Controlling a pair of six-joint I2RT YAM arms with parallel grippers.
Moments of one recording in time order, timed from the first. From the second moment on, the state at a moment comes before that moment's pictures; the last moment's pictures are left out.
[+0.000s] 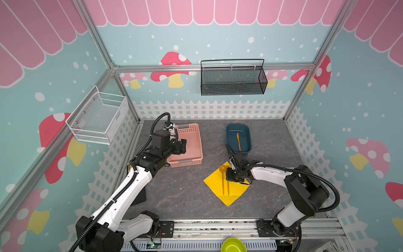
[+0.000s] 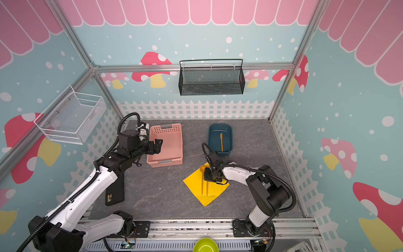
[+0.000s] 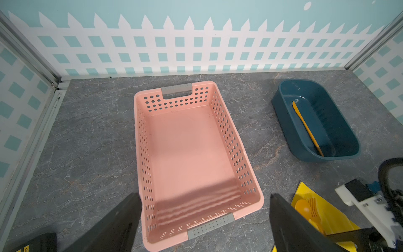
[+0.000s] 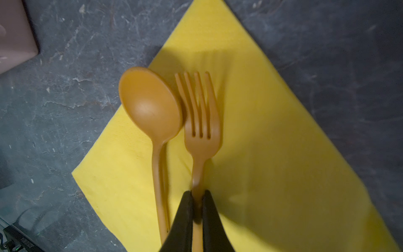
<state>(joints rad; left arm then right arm) -0.34 1.14 1.05 -0.46 -0.10 -0.19 0.63 1.61 0.82 -0.36 -0.16 0.71</state>
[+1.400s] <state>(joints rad) -0.34 1.14 1.05 -0.46 -0.10 -0.19 0.63 1.60 0.85 -0.40 -0.13 0.71</state>
